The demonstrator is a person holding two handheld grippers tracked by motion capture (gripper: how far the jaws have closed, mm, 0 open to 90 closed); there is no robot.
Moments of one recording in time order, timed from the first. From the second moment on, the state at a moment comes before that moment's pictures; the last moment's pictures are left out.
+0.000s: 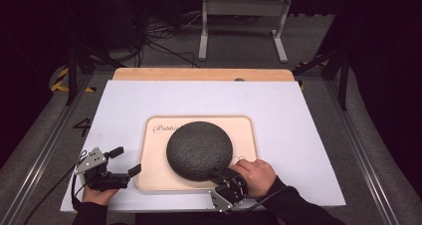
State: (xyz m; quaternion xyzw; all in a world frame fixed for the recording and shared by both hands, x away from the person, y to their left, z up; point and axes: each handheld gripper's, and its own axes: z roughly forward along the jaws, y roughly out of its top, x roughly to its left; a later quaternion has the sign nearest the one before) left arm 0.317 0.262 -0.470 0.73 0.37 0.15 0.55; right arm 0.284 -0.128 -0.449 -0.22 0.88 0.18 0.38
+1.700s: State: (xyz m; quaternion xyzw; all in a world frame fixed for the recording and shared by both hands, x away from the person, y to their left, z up) left arm 0.316 0.261 -0.471 0.73 0.37 0.15 0.55; right arm 0.344 -0.258 -0.382 0.13 0.80 0.55 0.20
